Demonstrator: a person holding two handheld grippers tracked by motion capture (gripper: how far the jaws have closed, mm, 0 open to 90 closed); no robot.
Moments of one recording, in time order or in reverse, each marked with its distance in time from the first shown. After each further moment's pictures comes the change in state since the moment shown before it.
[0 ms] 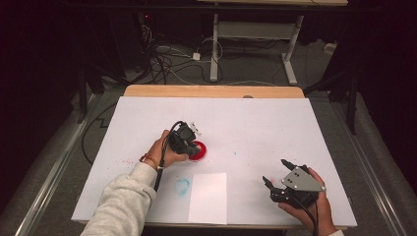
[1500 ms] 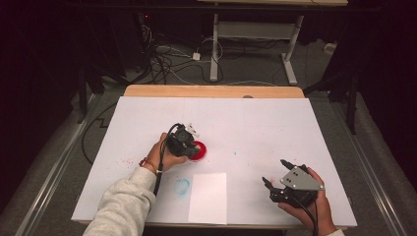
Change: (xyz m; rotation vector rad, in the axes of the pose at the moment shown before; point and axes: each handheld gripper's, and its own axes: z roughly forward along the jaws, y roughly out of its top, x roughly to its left) left arm -0.002 -0.014 -0.001 -0.087 0.012 -0.043; right arm -0.001 -0.001 0.002 0.020 0.012 -0.010
